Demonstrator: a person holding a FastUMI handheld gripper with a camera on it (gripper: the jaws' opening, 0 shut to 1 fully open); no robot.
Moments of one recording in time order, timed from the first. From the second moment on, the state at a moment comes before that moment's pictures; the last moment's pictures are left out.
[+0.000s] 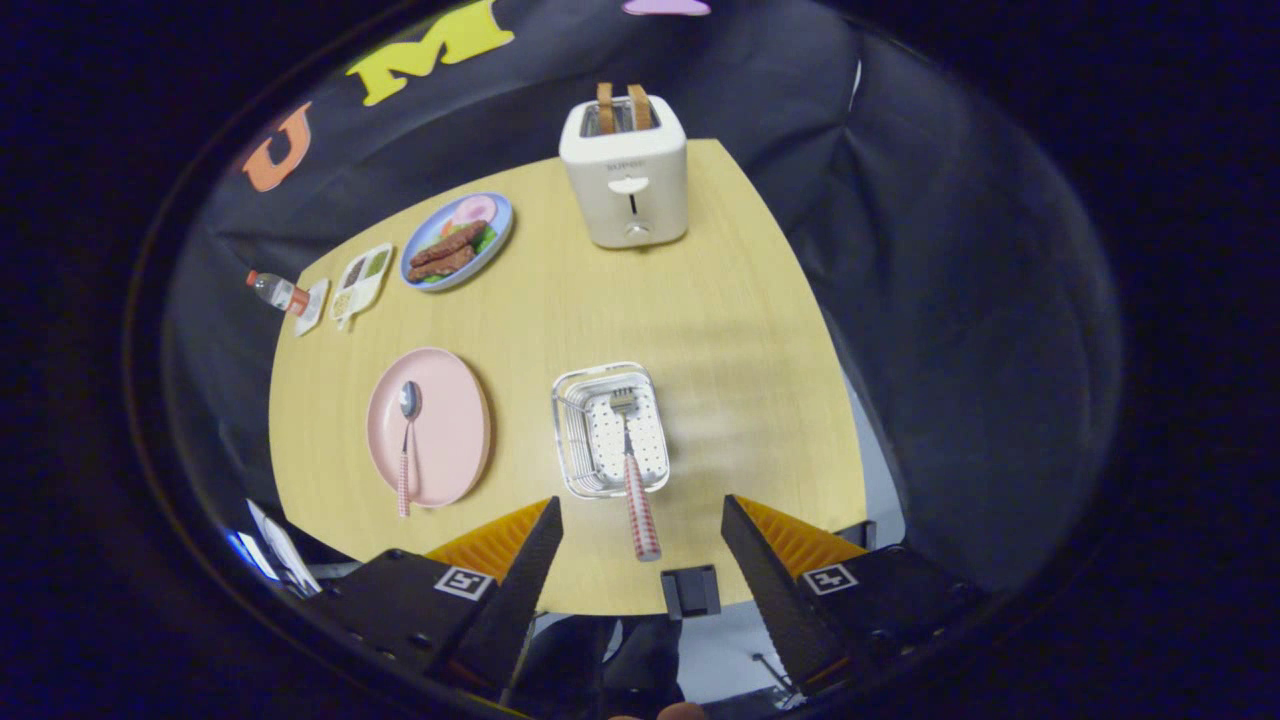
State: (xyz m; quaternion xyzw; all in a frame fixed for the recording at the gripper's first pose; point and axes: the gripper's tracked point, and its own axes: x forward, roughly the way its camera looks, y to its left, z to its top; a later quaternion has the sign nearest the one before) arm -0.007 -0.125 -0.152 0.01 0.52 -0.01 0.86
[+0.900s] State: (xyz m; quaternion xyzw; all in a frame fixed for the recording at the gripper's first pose) arm -0.009 0.143 -0.257 -0.01 0.53 0.10 0.84
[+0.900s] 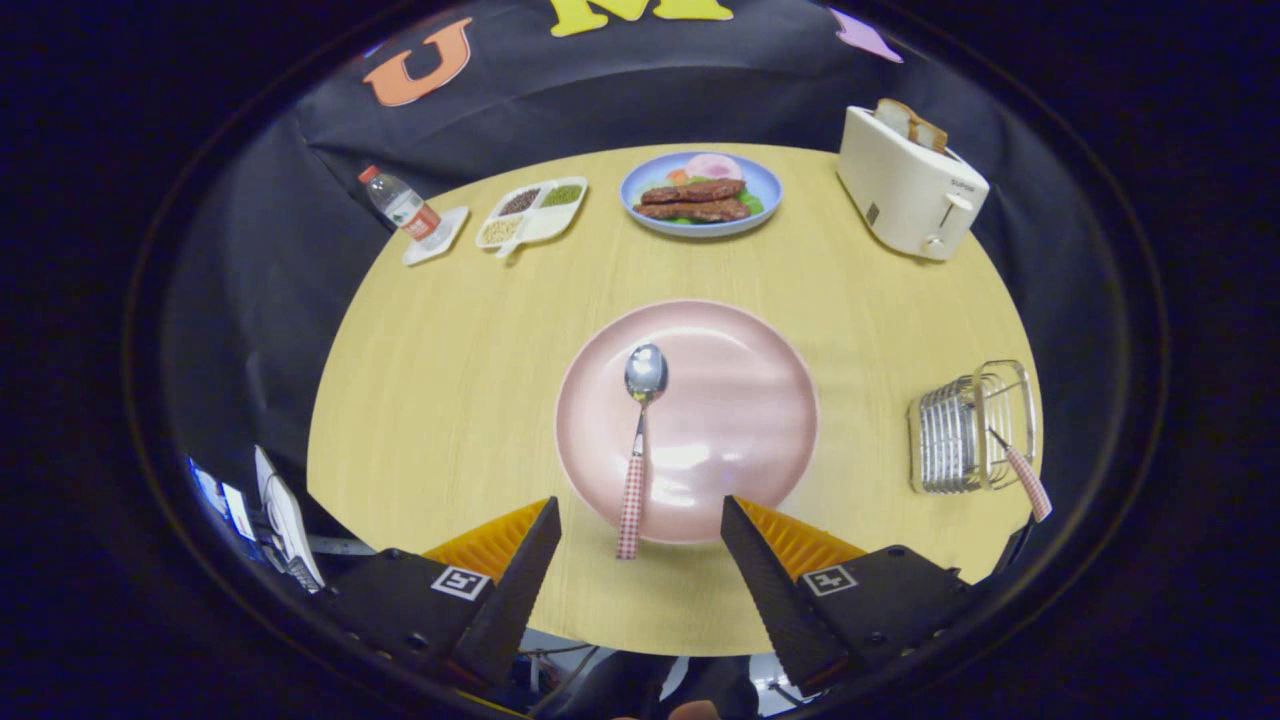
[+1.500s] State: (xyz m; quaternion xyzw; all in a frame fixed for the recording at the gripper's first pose) arm 0.003 0.142 -0.318 -0.02 0.57 0.05 0.82
